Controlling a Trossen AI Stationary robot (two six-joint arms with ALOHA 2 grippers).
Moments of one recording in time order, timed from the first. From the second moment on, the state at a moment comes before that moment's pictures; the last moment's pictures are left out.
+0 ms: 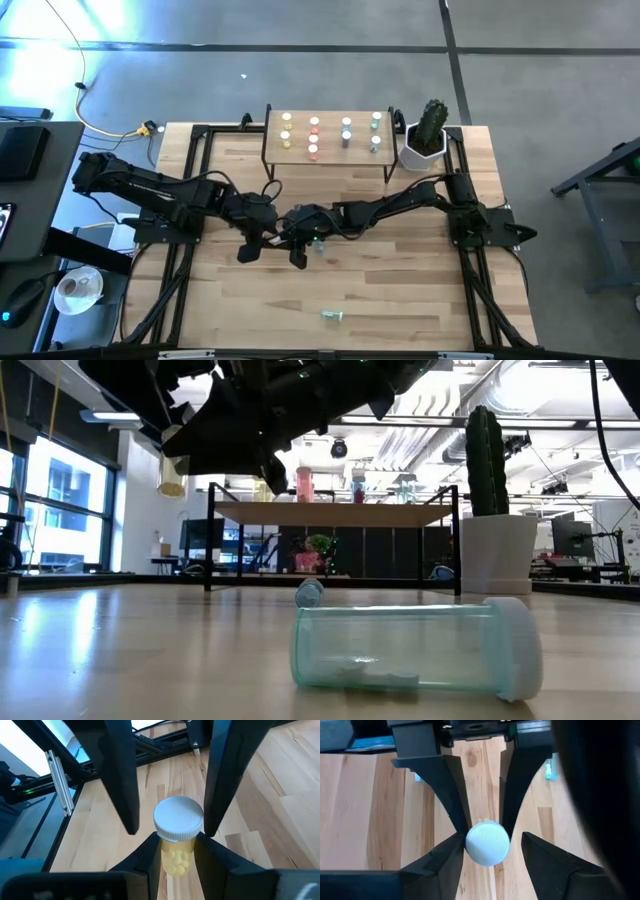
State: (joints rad) left arm -0.05 1.18 0.83 -0.53 0.14 -0.21; right arm 0.12 2.09 1.50 0.11 -0.08 0.34
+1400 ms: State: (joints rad) left arm -0.03 1.18 0.83 -0.52 0.07 -0.21; right arm 0.09 2.00 1.50 -0.02 -0.12 0.29
